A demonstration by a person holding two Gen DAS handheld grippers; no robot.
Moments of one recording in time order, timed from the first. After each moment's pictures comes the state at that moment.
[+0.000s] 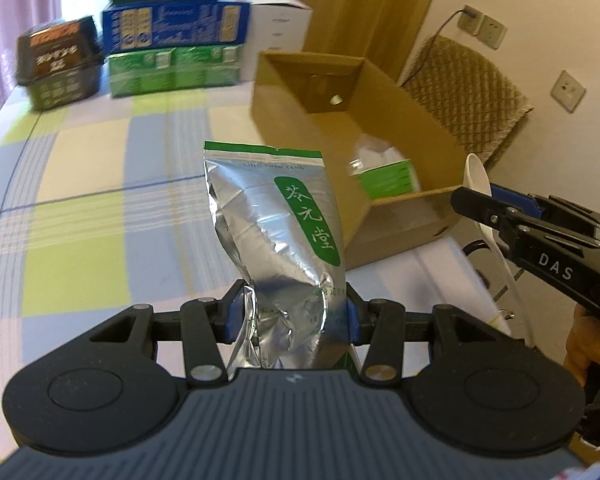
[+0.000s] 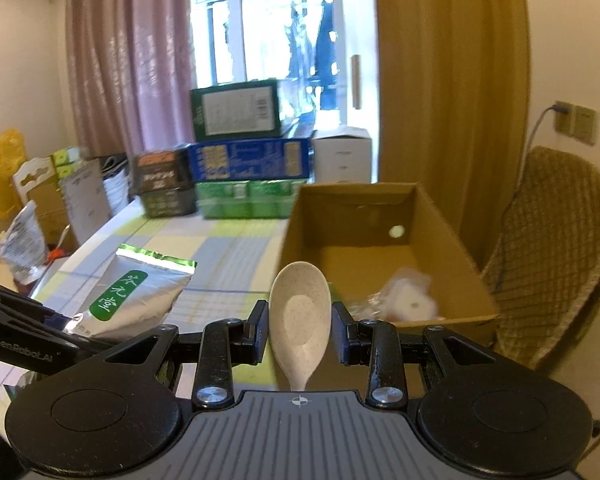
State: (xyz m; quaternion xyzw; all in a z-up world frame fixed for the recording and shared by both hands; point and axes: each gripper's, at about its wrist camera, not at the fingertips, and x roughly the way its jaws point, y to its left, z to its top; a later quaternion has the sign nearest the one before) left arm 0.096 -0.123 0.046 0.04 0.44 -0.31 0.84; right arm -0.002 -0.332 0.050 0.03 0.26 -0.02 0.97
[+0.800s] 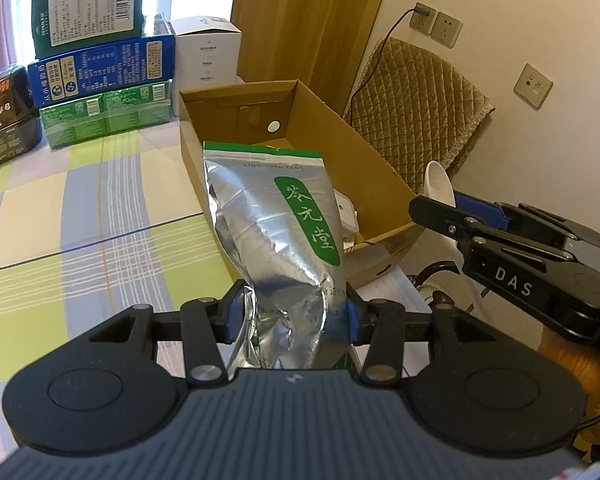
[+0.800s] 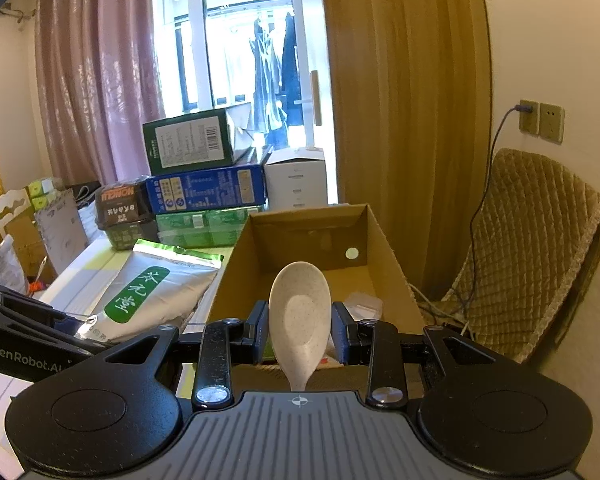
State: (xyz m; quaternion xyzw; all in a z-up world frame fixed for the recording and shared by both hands) left arm 0.099 -0.205 0.072 0.06 0.42 -0.36 0.83; right arm 0.000 -0.387 0.071 0.06 0.24 -0.05 0.97
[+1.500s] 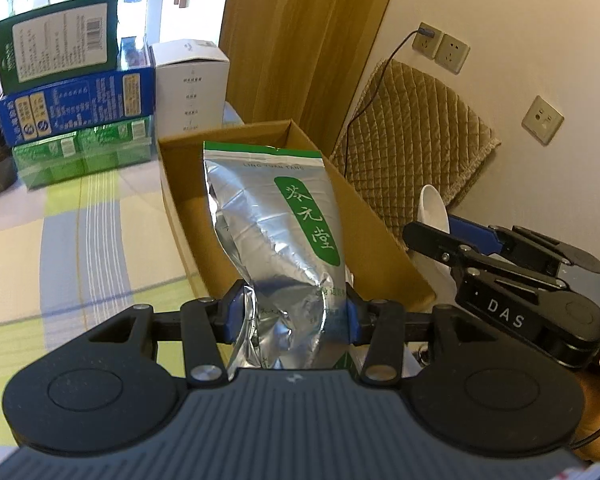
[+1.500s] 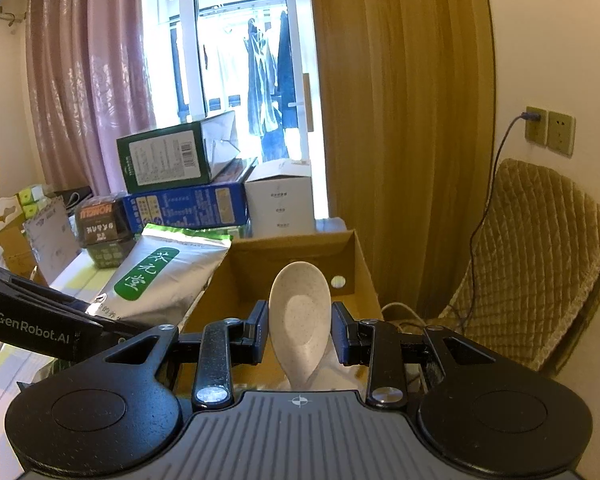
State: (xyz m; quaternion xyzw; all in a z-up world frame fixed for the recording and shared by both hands) left arm 0.168 -0.261 0.098 0.05 0.41 -0.37 0.83; right arm 0.064 -0.434 0.091 0.06 0.24 -0.04 0.97
